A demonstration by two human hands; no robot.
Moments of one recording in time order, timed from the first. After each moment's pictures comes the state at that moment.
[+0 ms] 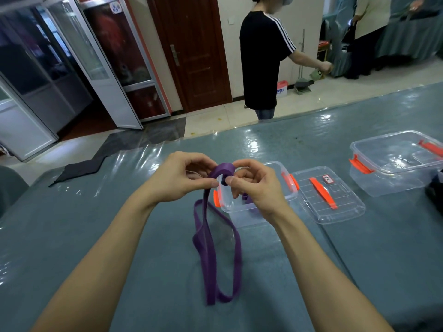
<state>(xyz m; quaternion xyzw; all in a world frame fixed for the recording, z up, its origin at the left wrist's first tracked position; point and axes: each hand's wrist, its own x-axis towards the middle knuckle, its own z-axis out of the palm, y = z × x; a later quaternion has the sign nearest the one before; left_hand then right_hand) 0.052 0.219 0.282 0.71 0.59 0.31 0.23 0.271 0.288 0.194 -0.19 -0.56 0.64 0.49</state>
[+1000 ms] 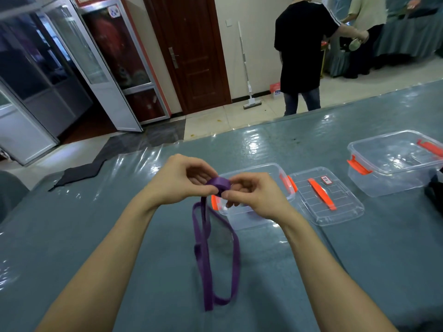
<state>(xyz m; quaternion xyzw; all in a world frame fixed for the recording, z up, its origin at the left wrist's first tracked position) 0.058 0.230 0.275 0.69 0.61 0.30 0.24 0.288 0.296 0.193 -0.26 -0.67 0.60 0.37</state>
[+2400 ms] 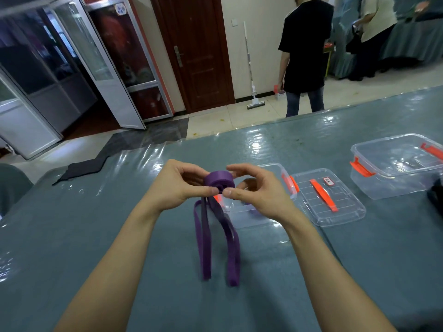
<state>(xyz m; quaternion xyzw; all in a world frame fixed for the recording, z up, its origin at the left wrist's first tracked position) 0.064 0.205 0.265 0.62 0.59 0.42 0.31 0.291 0.294 0.194 -0.24 -0.68 0.57 0.39</state>
